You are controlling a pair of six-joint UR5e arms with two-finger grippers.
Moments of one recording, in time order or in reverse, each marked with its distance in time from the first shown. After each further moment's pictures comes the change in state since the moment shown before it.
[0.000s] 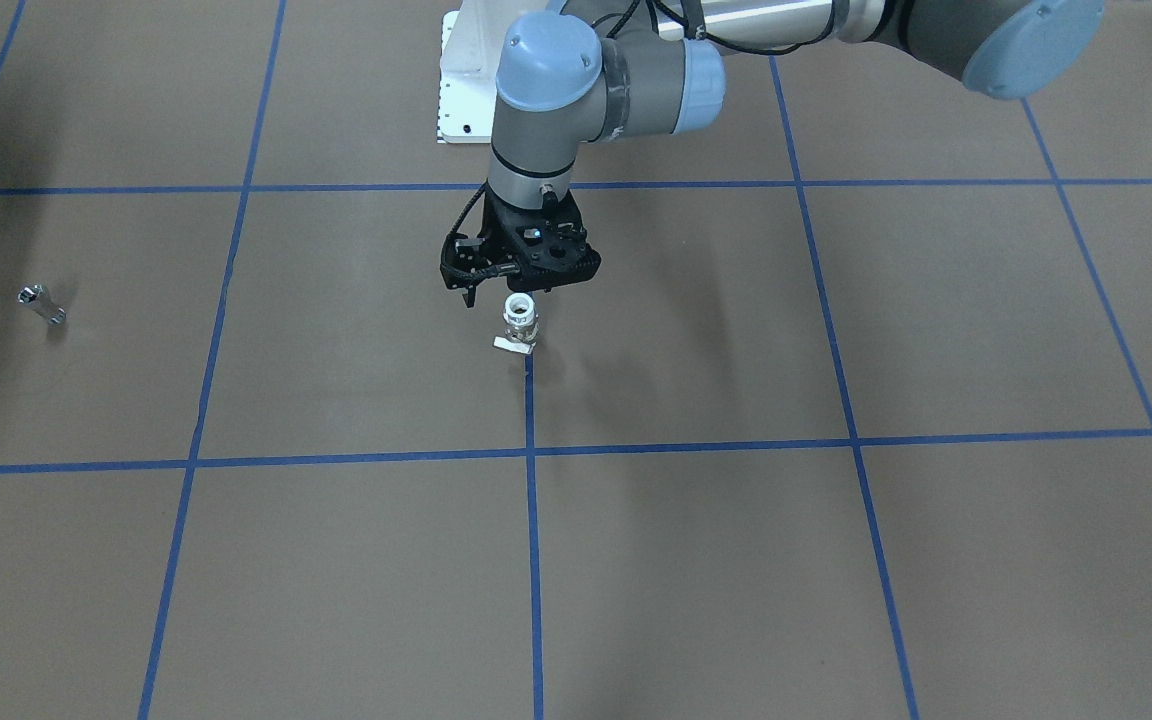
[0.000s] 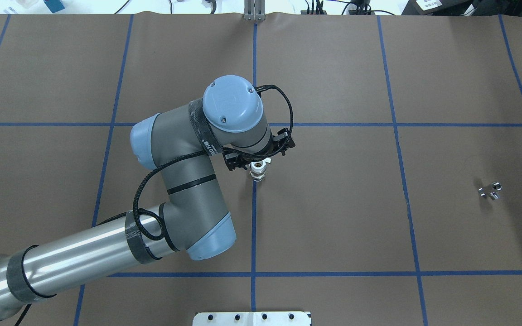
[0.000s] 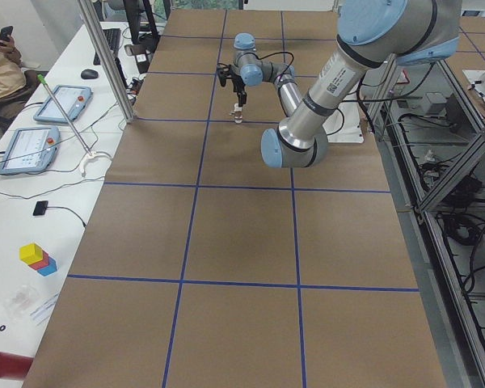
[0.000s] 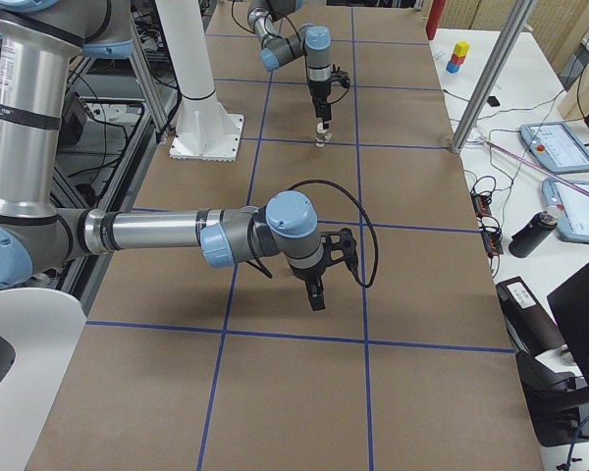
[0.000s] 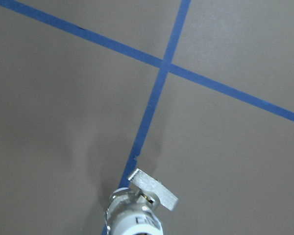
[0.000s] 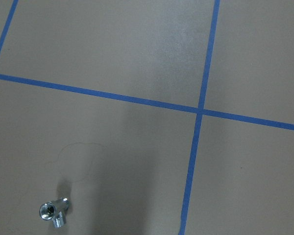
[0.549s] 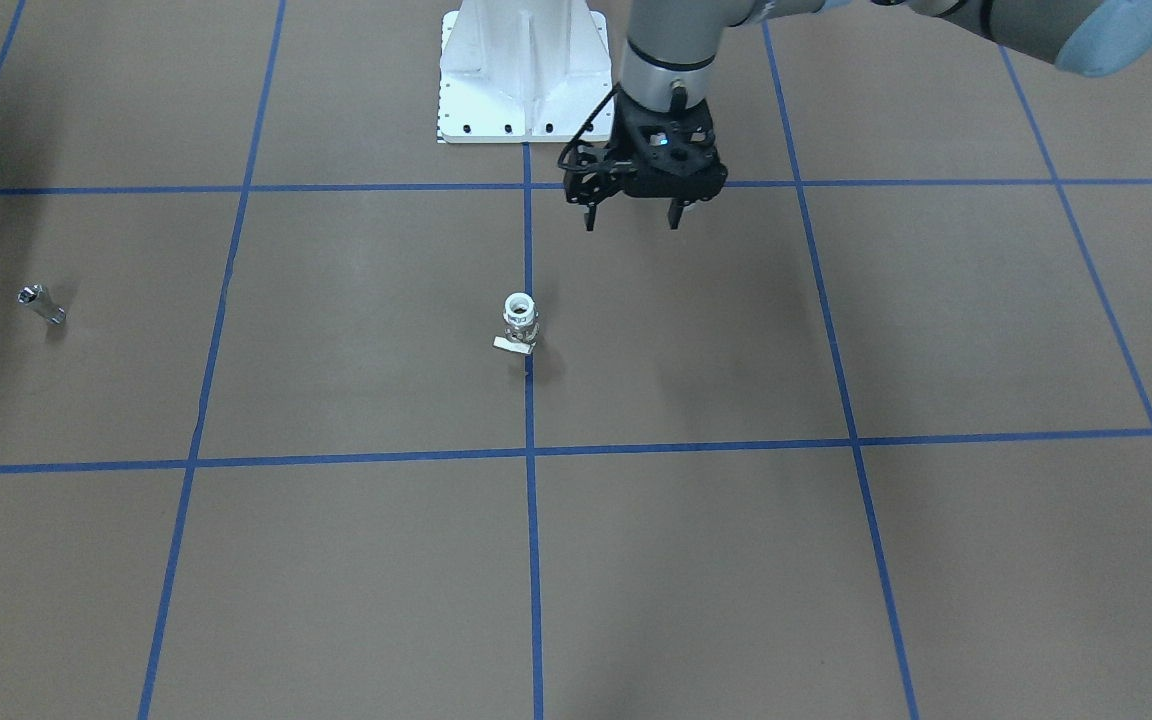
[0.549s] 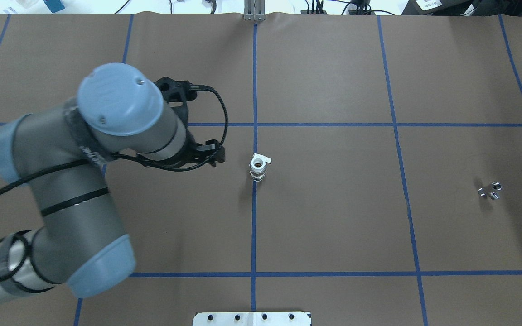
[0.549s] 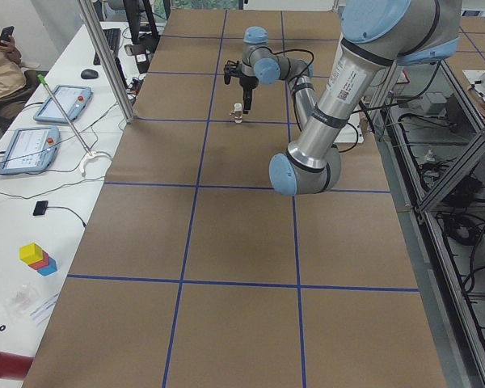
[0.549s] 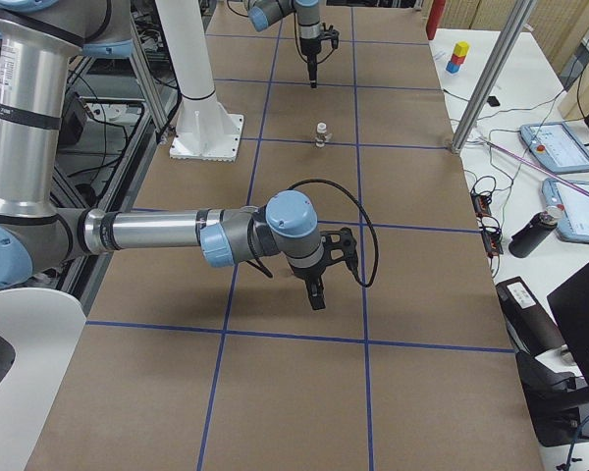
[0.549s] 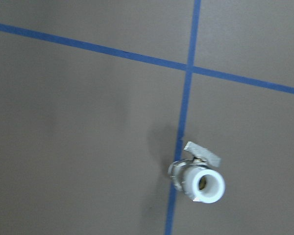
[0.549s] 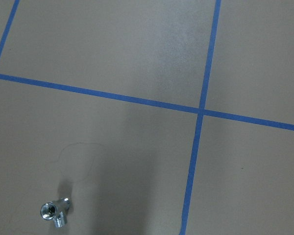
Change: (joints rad) left arm -0.081 0.304 -0.468 0.284 -0.005 0.411; right arm -0.001 0.000 0.002 0.001 0.005 0.007
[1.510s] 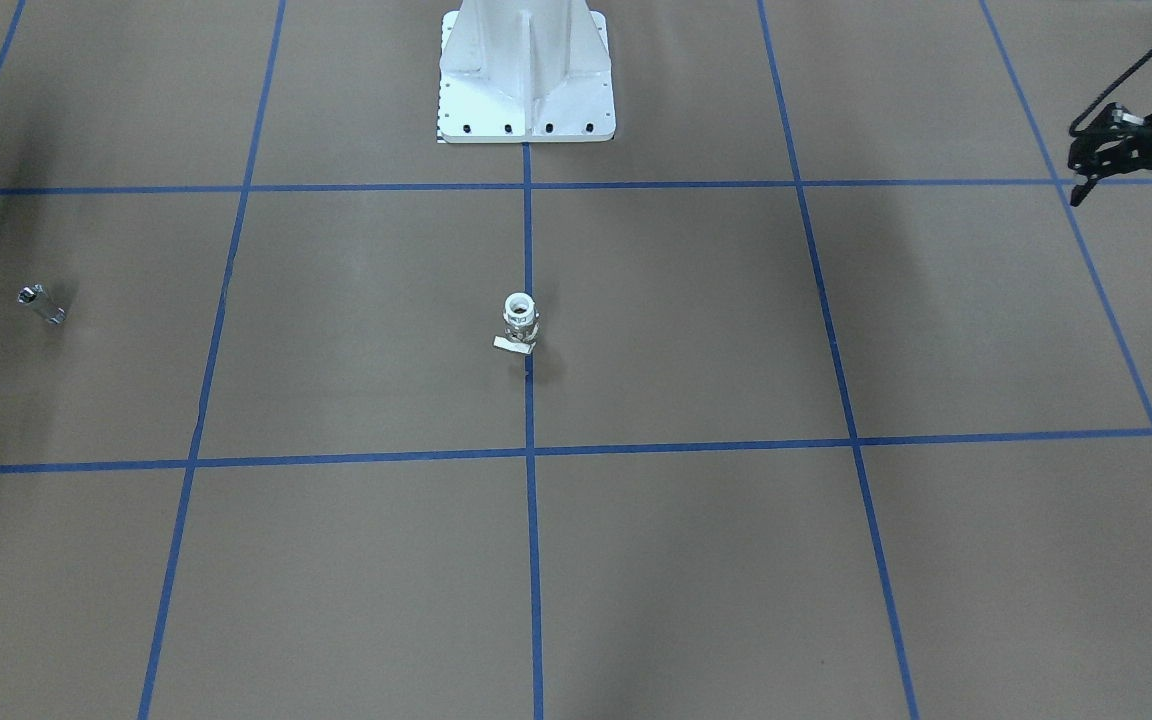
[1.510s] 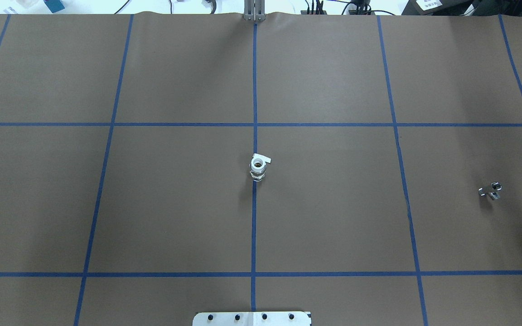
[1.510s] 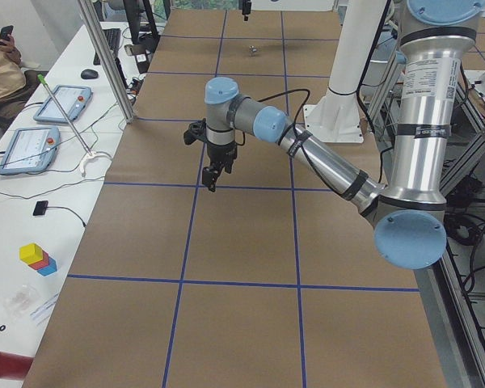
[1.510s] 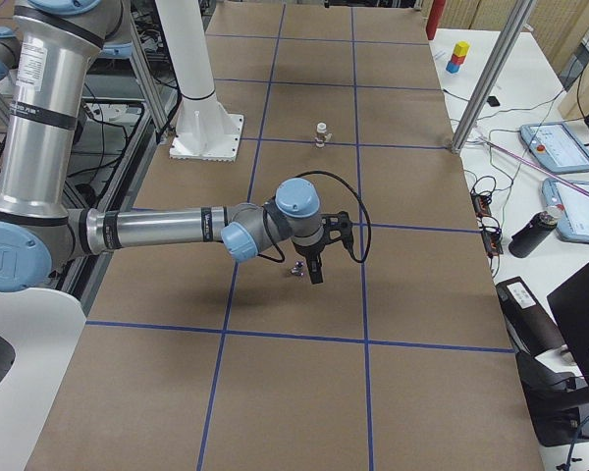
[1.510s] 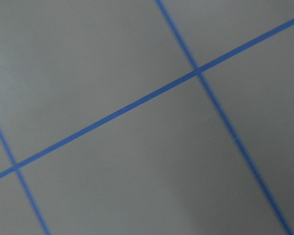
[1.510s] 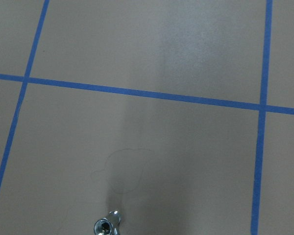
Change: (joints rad) left arm -0.694 0.565 -0.071 0.008 -0.345 1.189; right arm -0.301 -0.011 -0.001 0.238 -0.090 0.322
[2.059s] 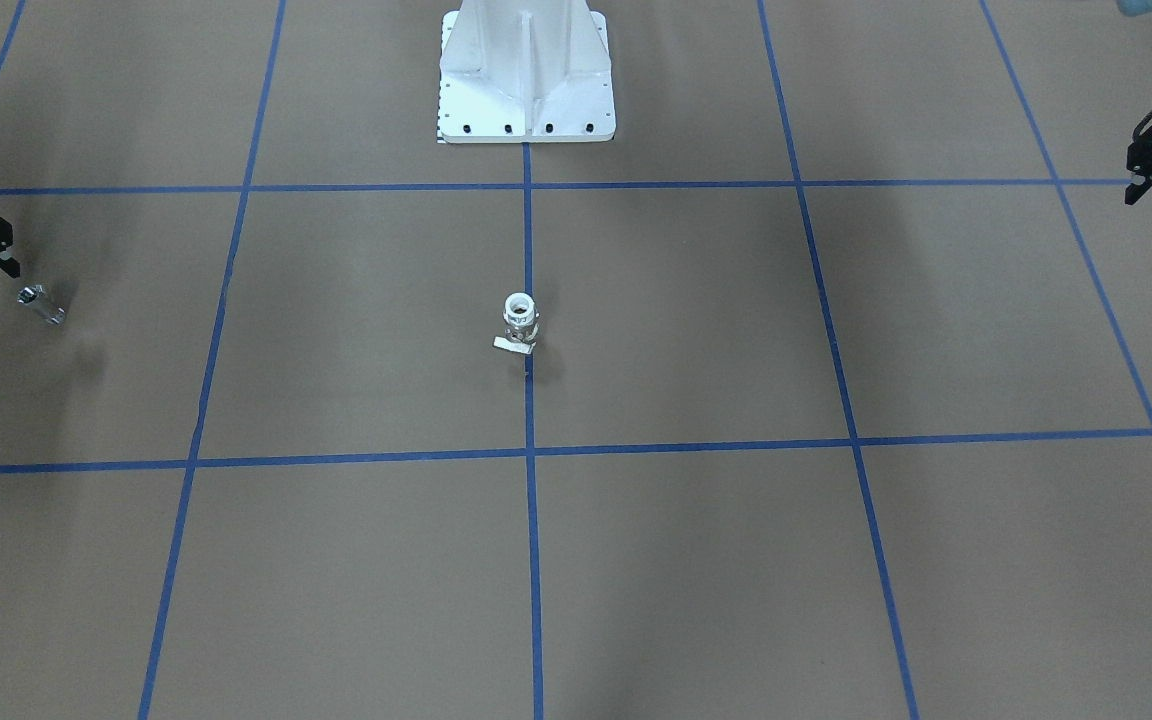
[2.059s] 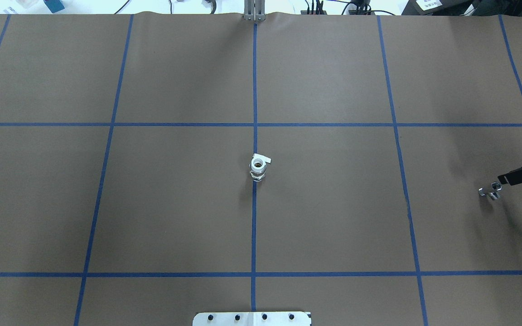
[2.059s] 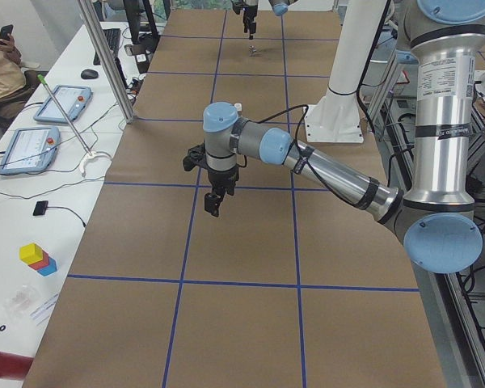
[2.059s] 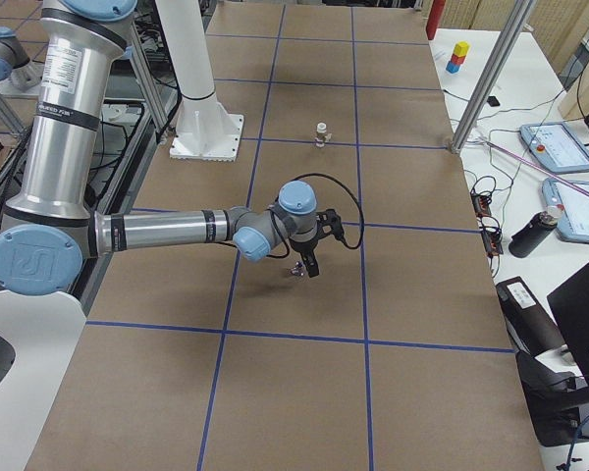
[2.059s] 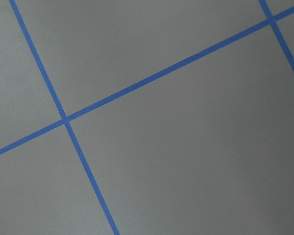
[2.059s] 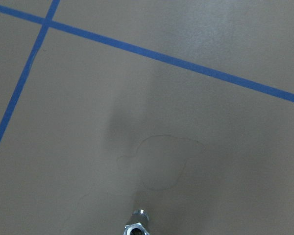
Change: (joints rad) left arm -0.045 0.058 0.045 -0.044 -0.016 0.039; right arm -0.207 0.005 -0.085 0.146 -0.077 0.005
